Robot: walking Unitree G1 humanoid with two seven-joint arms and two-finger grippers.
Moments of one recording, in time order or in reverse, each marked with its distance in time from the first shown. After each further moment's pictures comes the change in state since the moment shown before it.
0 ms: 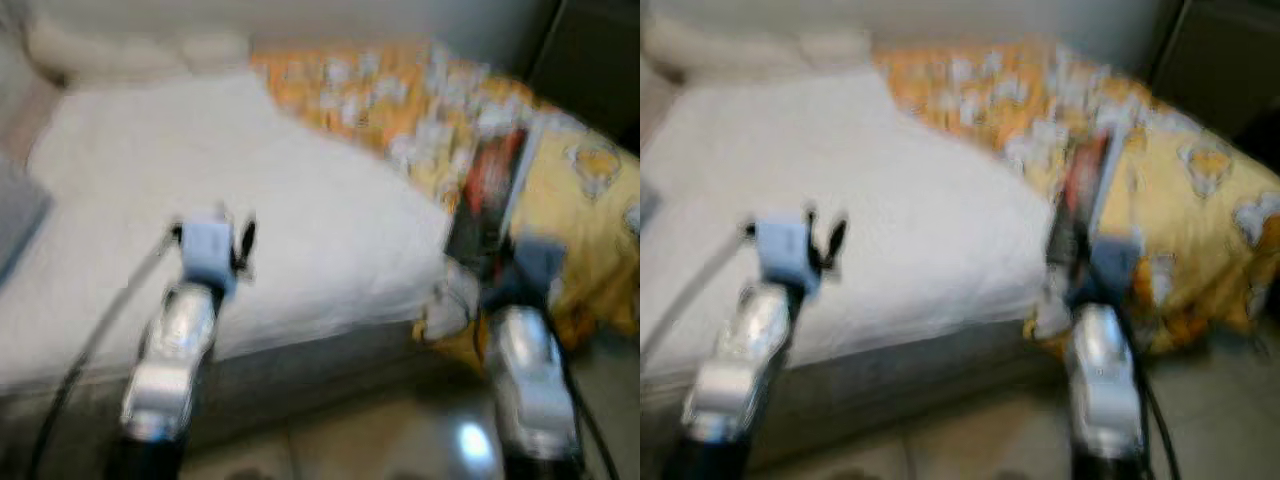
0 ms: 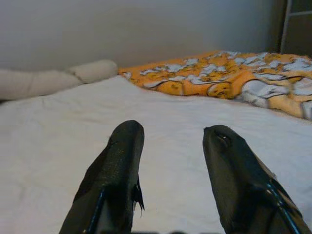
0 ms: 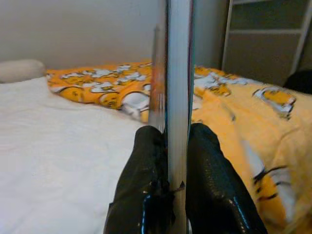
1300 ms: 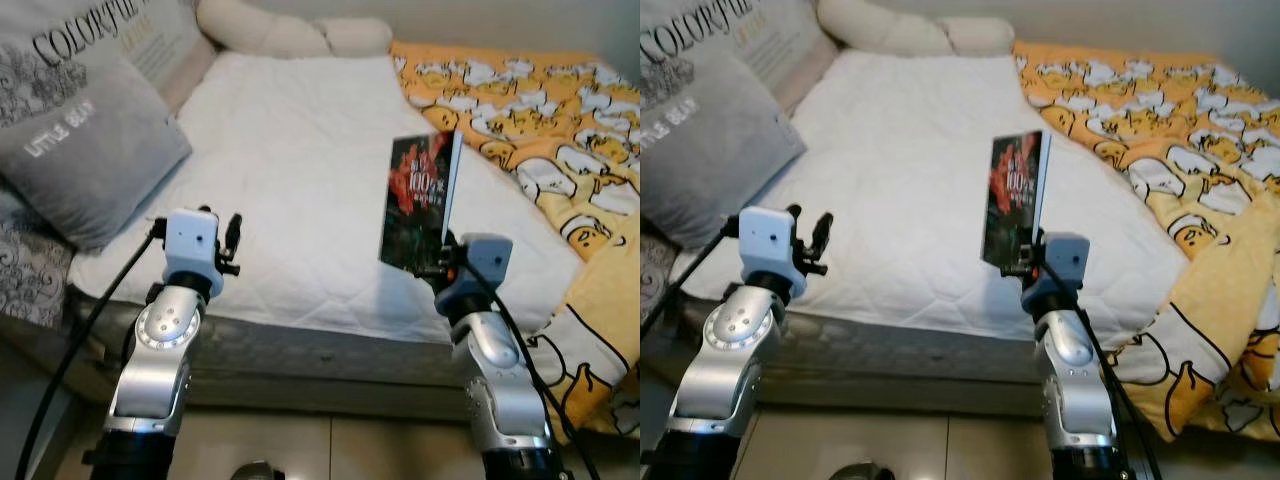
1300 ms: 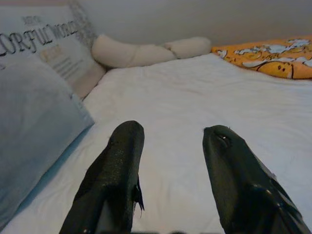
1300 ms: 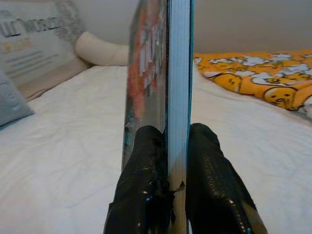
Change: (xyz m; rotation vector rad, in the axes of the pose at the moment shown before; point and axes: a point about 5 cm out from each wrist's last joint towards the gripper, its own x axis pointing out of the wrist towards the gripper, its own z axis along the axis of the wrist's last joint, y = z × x) left arm -0.001 0.009 0.001 0.010 0.007 0.017; right arm -0.001 0.034 -0.006 0.051 0.019 0.223
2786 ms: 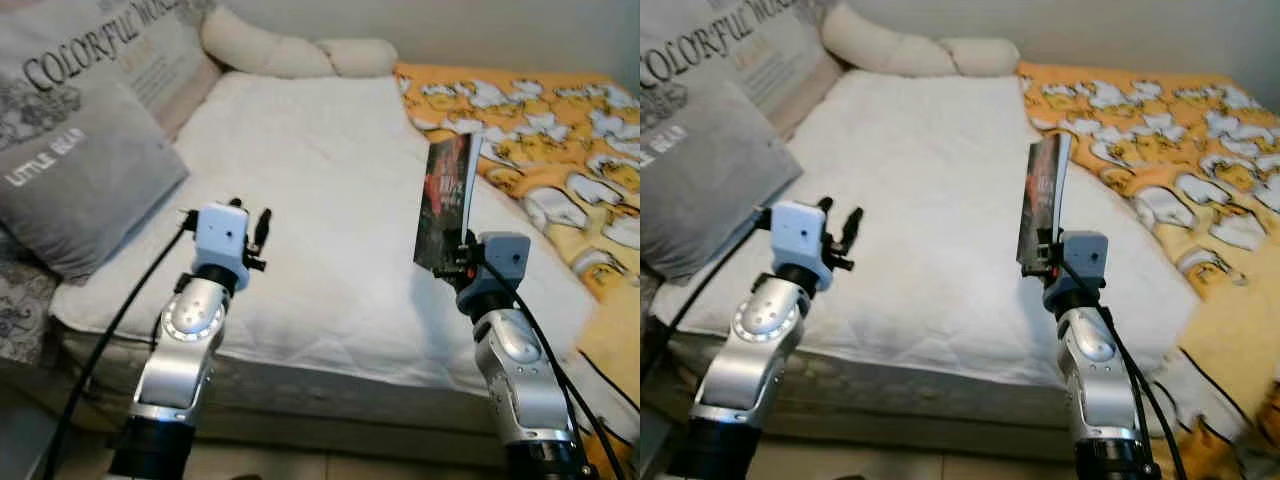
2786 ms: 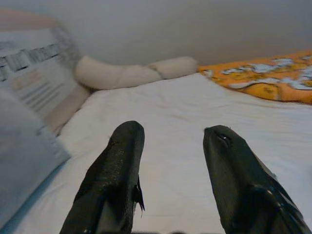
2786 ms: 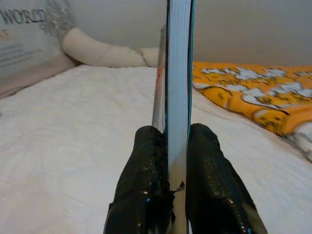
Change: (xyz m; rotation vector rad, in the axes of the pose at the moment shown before) left arm 0.009 -0.019 0.007 -0.002 -0.043 -0.075; right arm 0.003 -0.017 -0.001 -0.075 0.028 0.000
